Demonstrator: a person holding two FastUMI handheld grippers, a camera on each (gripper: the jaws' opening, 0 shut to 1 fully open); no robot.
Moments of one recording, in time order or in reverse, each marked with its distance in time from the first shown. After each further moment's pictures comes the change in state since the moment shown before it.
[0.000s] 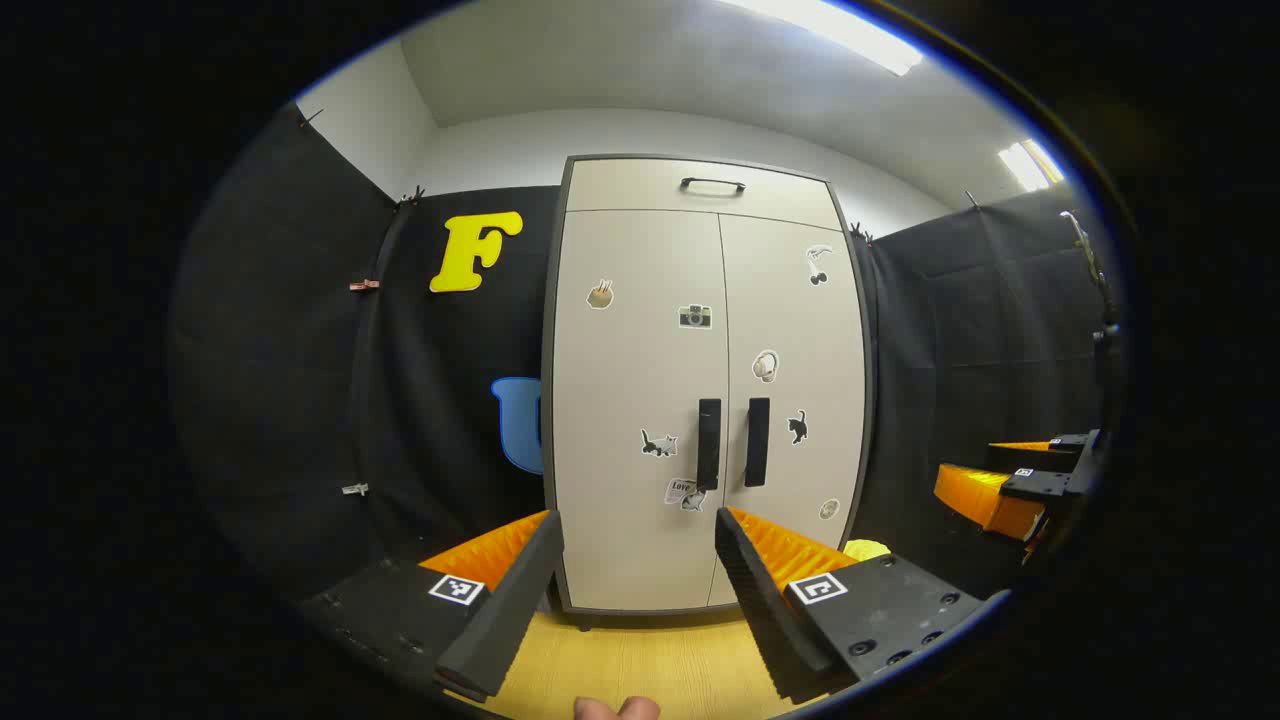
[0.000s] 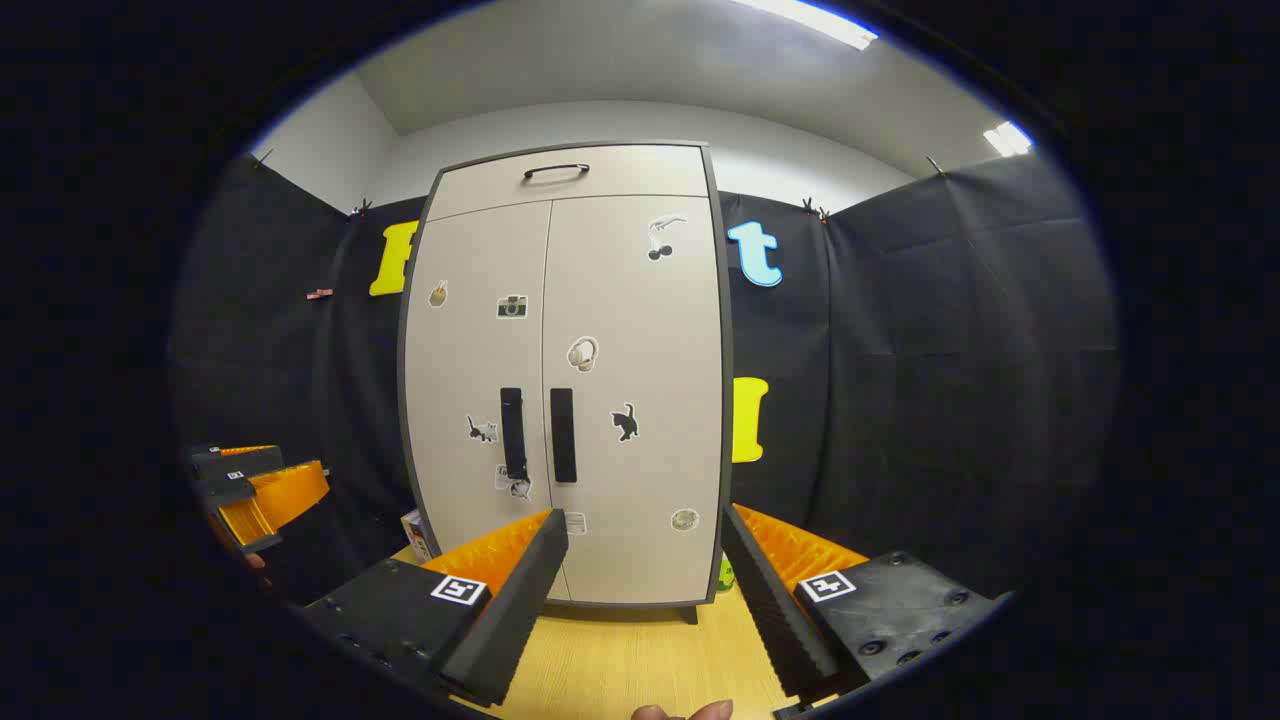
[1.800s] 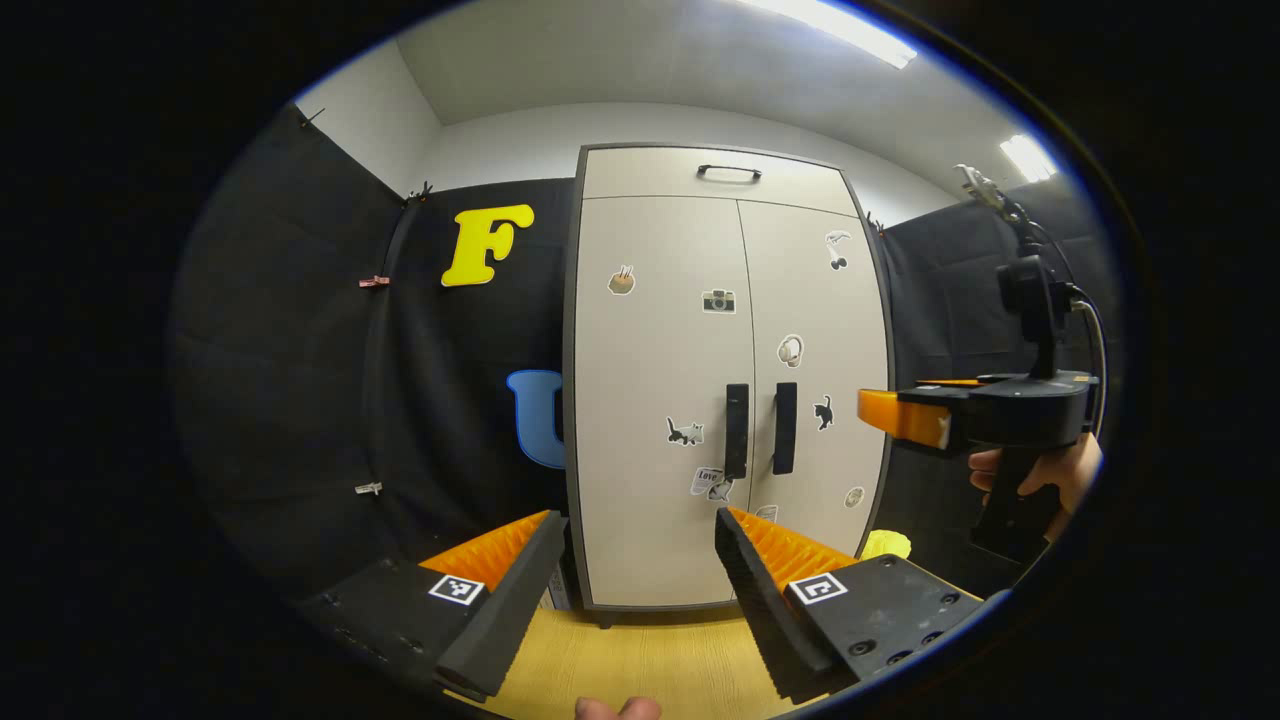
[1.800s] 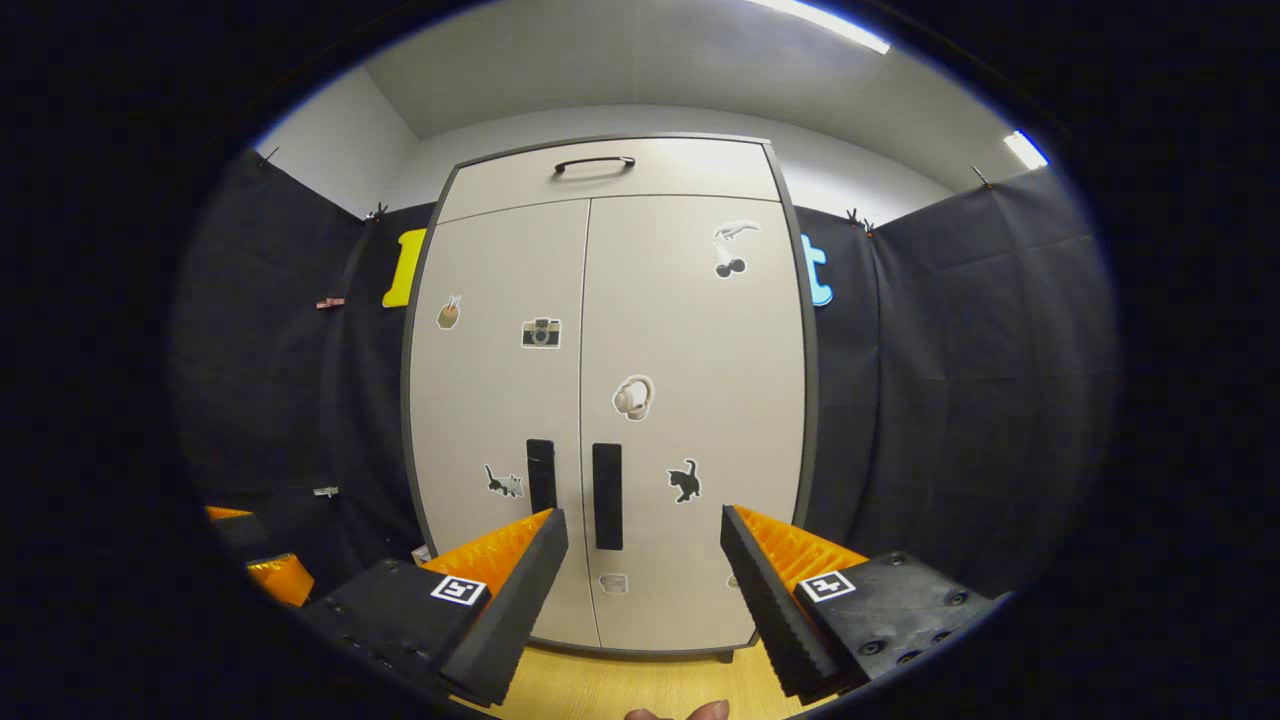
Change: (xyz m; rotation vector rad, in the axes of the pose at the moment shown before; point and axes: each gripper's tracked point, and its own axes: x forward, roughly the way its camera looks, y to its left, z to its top) left arm 0.012 0.031 -0.017 0.014 0.021 0.031; right arm 0.119 0.072 0.036 -0.011 -0.042 0.081
